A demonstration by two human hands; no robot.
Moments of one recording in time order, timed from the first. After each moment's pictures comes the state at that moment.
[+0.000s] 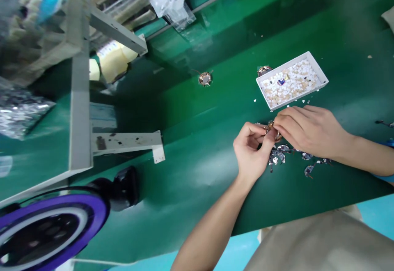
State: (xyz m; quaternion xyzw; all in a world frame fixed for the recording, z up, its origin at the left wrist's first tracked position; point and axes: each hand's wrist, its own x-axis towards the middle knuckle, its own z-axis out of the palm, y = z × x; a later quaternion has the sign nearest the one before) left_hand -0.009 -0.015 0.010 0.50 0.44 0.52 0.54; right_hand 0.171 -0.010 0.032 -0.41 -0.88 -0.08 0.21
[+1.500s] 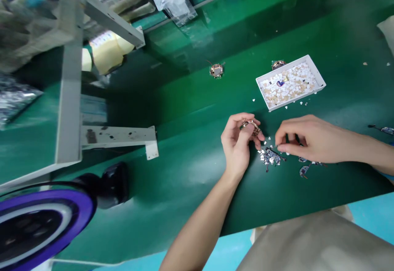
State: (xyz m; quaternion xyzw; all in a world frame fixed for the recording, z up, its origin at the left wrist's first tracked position) left_hand -0.029 0.001 0.005 0.43 0.43 0.51 0.61; right_hand 0.185 -0.009 0.051 -0.40 -0.77 0.45 0.21
